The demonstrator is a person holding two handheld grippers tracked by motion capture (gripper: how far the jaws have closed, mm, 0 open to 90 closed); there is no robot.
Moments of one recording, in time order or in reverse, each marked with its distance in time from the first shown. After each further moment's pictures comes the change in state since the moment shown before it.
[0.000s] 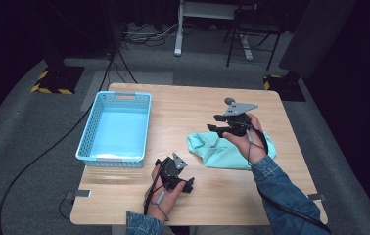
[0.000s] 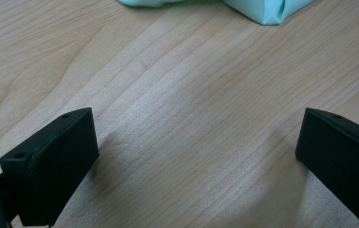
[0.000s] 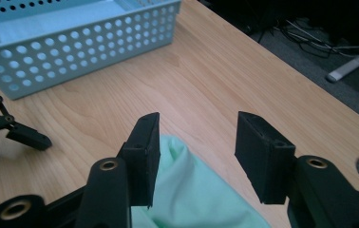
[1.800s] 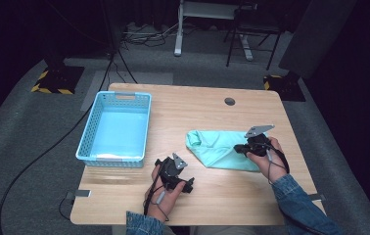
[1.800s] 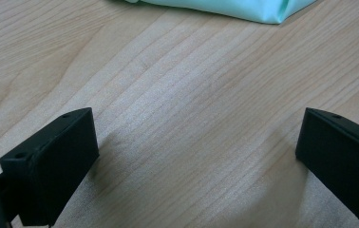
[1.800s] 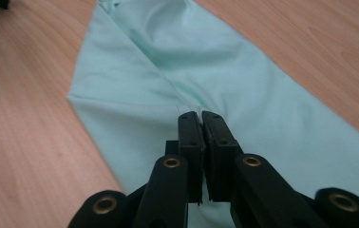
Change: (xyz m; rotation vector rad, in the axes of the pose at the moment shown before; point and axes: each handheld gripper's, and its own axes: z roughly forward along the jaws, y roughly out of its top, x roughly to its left) left arm 0.000 0.000 0.000 0.000 0.000 0.001; right arm -0.014 -0.098 -0.028 0.256 0.009 0.102
